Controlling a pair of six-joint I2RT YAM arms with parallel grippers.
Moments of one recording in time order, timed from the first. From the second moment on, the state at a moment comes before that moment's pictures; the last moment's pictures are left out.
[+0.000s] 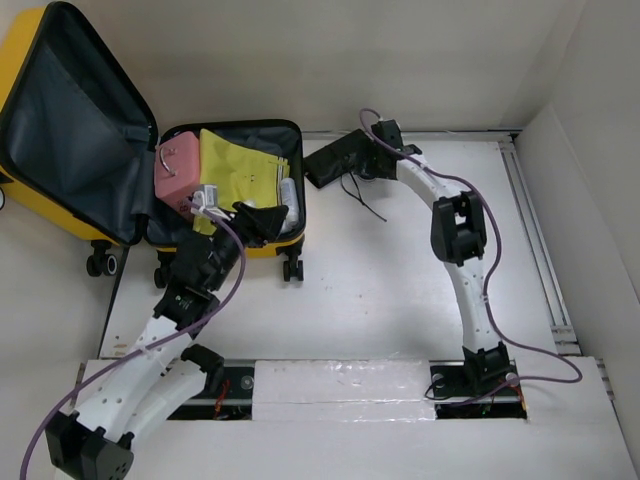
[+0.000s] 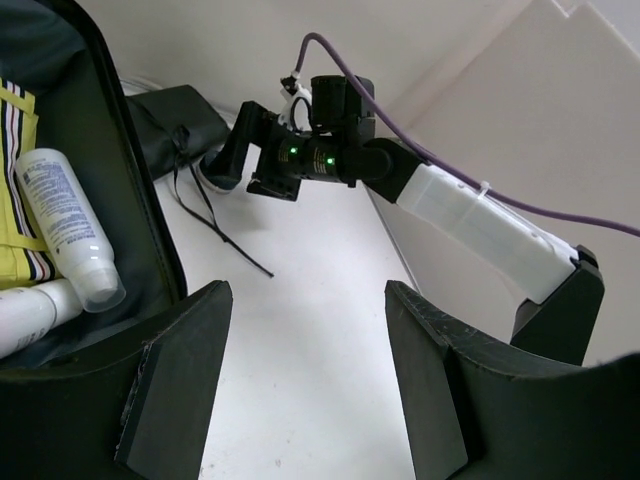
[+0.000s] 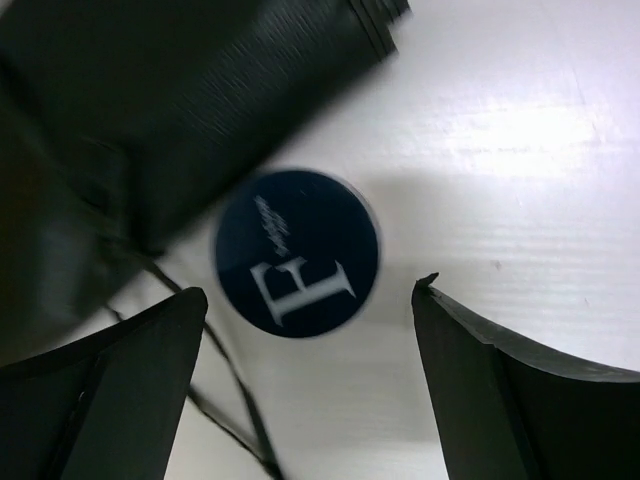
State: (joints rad) left arm -0.48 0.69 0.60 0.18 -0.01 -0.72; right arm 0.33 2.49 2.20 -0.47 0.12 0.39
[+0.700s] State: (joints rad) left arm -0.48 0.76 0.59 0.23 0.01 -0.72; right arm 0.33 2.64 2.45 -0.63 0.17 0.31
